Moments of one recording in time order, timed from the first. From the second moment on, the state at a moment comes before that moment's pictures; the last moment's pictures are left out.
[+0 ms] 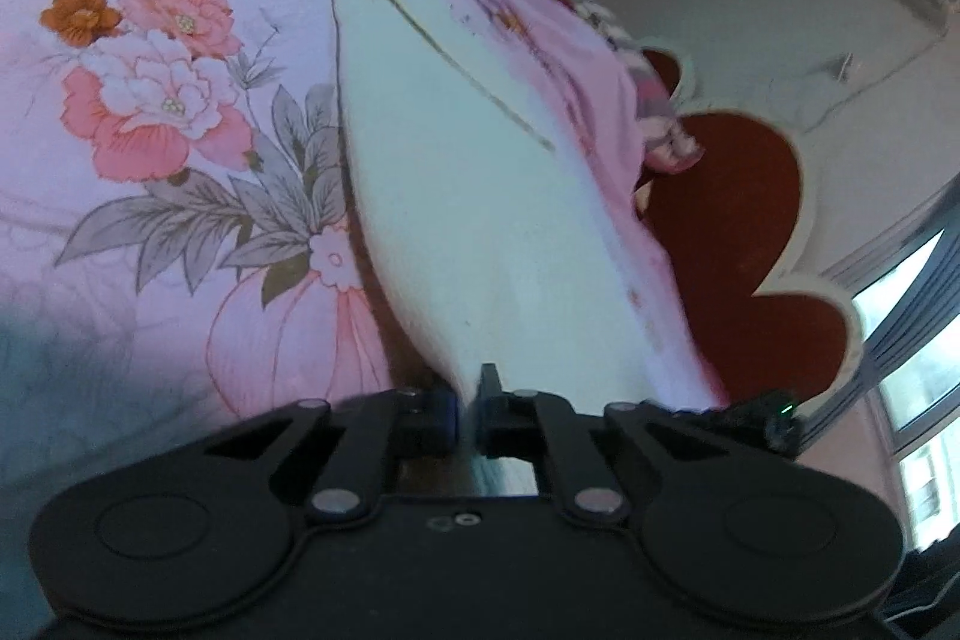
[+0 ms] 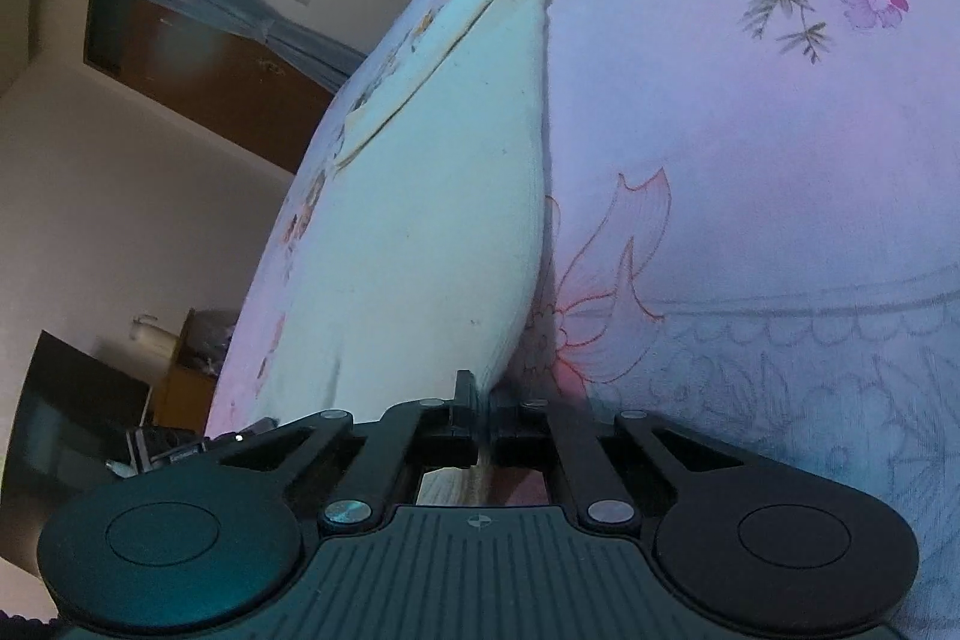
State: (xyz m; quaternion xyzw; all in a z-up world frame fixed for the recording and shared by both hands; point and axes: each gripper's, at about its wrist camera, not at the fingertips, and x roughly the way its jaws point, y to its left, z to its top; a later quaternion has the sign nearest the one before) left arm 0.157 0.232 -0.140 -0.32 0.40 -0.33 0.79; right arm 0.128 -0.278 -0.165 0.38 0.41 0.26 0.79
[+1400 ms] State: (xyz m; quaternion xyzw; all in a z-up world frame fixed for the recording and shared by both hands) left arm 0.493 0.245 -0.100 -0.45 0.25 -0.23 0.83; right arm 0.518 -0.323 -0.145 0.50 0.36 0.19 0.76
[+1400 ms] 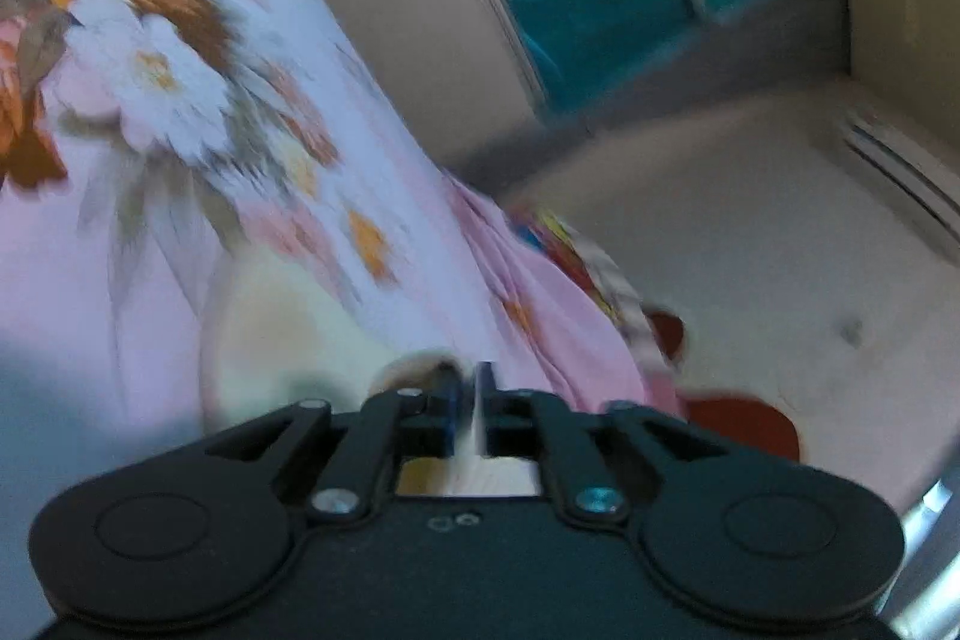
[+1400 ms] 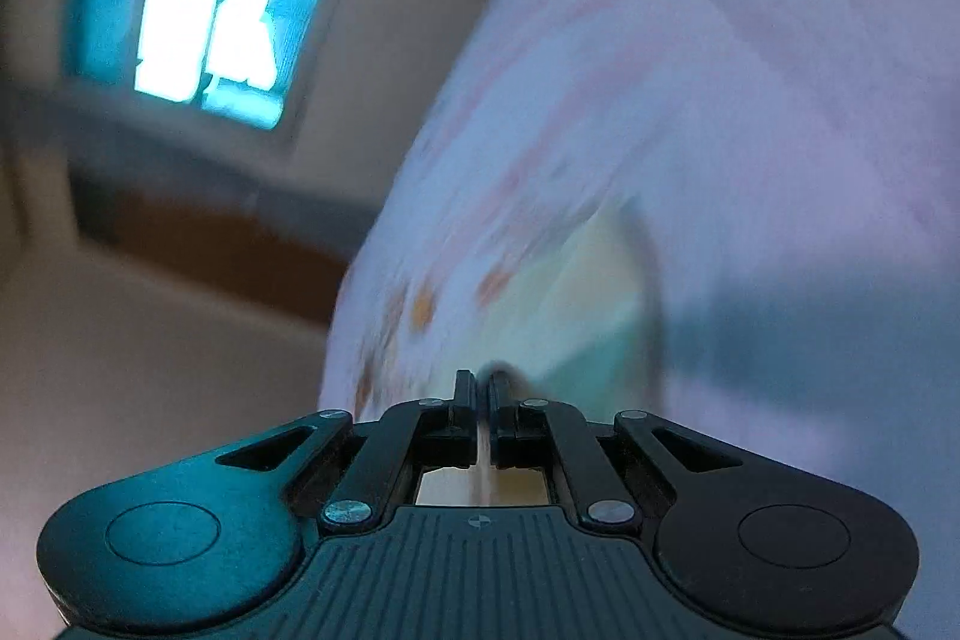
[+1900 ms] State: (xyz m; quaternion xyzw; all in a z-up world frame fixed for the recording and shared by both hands) left arm 0.500 0.218 -0.083 -0.21 0.31 -0.22 0.90; right arm 0.503 -0.282 -0.128 0.24 0.30 0.21 0.90
